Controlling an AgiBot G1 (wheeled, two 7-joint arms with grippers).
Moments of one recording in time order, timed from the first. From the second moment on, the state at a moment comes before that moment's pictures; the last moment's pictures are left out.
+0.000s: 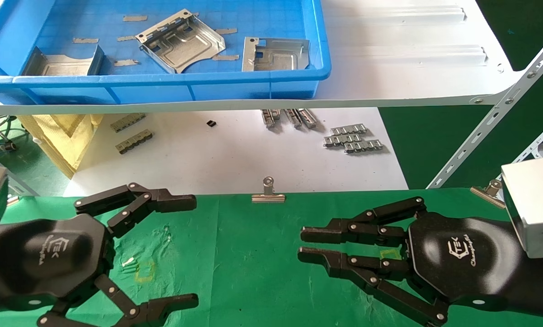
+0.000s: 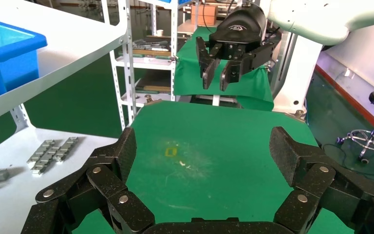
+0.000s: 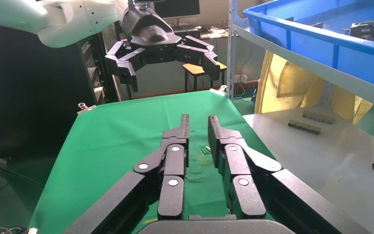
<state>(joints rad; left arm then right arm) -1.08 0.61 0.28 -1.28 0.73 1.50 -0.19 1.08 -0.61 -0.29 1.28 -0.72 -1.49 0.18</state>
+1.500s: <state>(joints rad) -1.94 1.05 0.49 -0.34 1.29 1.12 -0.07 1.08 -0.61 -0.29 1.28 -0.72 -1.49 0.18</state>
